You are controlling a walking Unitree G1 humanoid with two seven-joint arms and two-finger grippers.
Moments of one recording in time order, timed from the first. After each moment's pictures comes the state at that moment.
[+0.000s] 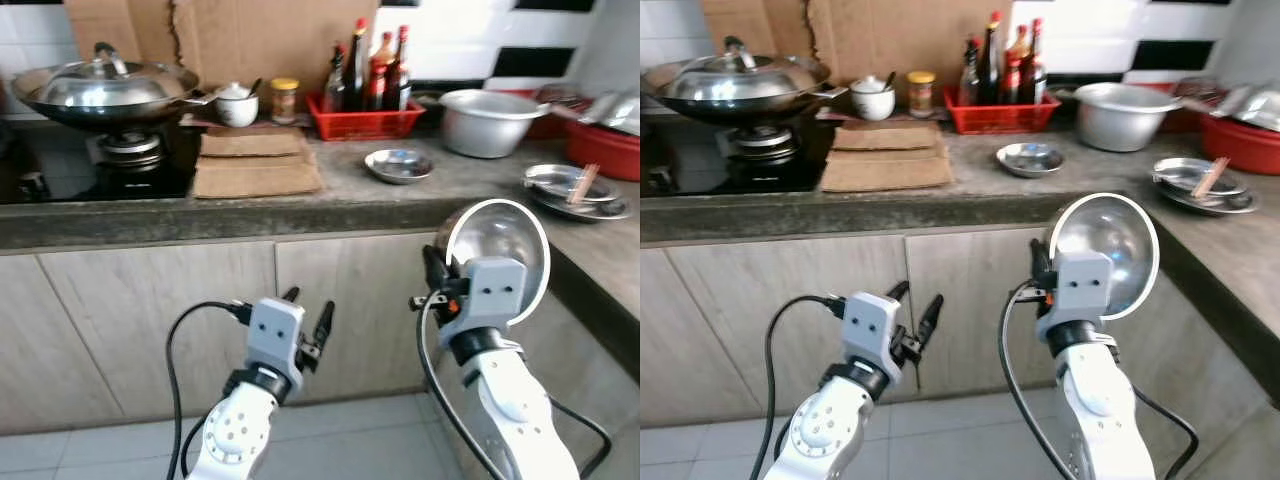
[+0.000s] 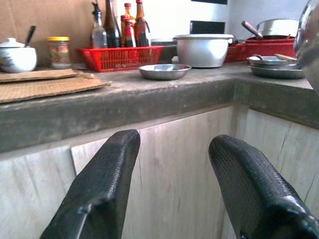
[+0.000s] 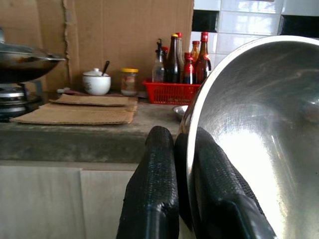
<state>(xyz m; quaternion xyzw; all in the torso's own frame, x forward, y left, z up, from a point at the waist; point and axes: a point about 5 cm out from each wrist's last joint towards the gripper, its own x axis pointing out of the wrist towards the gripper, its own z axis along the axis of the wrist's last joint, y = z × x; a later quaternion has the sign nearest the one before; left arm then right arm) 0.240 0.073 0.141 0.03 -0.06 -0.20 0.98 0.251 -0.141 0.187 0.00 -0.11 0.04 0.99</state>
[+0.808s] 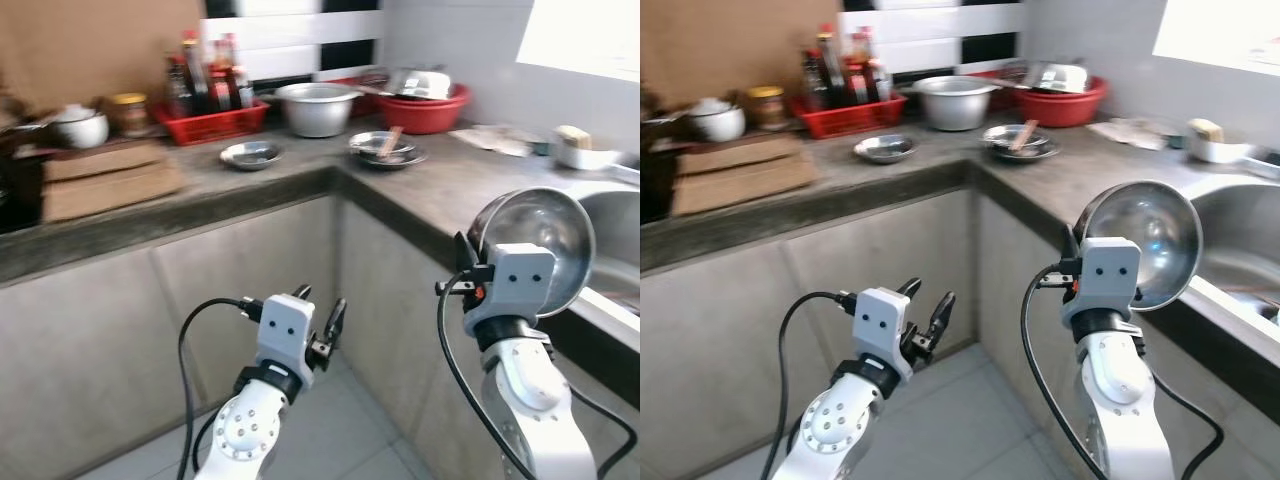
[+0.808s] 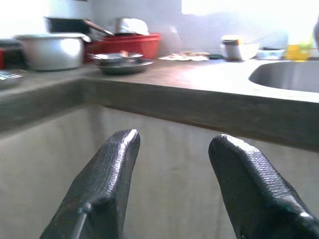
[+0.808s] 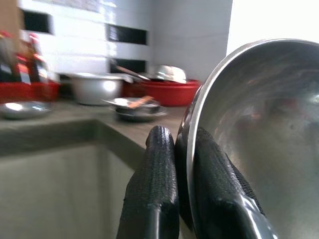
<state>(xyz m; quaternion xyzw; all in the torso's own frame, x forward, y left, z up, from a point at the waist) 0.241 0.070 0.141 0.02 -0.05 -0.20 0.98 0.255 -0.158 0.194 -0.02 -0.12 -0.02 0.99</state>
